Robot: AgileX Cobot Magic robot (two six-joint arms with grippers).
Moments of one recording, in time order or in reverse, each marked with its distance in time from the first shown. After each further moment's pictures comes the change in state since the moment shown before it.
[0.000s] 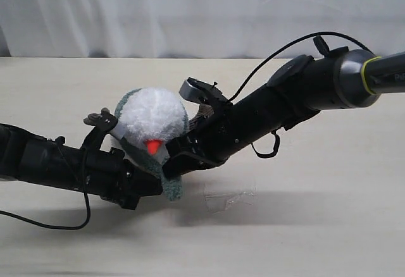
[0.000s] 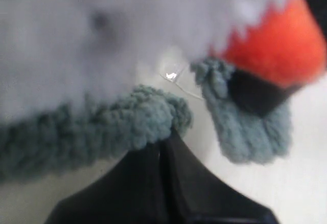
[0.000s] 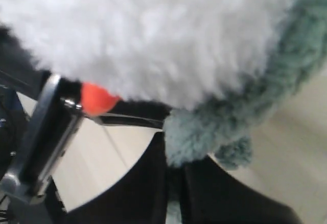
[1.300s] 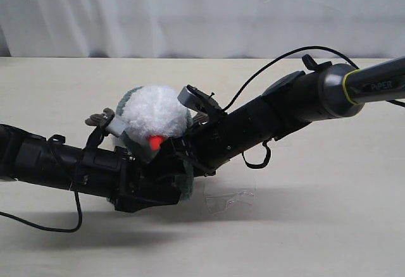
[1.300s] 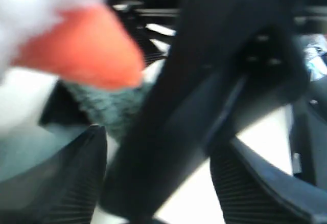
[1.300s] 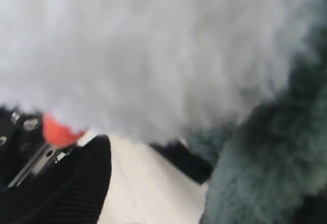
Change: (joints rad) left arm 0.000 0.004 0.000 0.050 0.220 -0.005; right arm 0.000 0.076 0.000 0.140 0.012 -0.054
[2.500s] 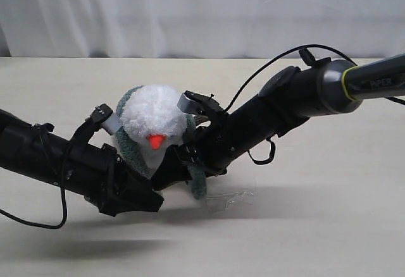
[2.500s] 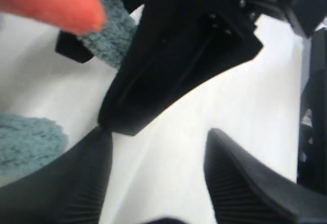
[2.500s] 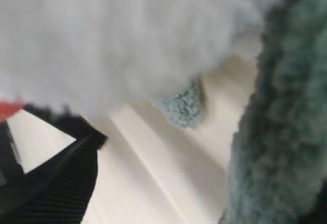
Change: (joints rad) left arm 0.000 -0.189 -0.002 0.290 -0.166 -0.318; right arm 0.005 0.000 -0.033 -0.202 -0.034 0.088
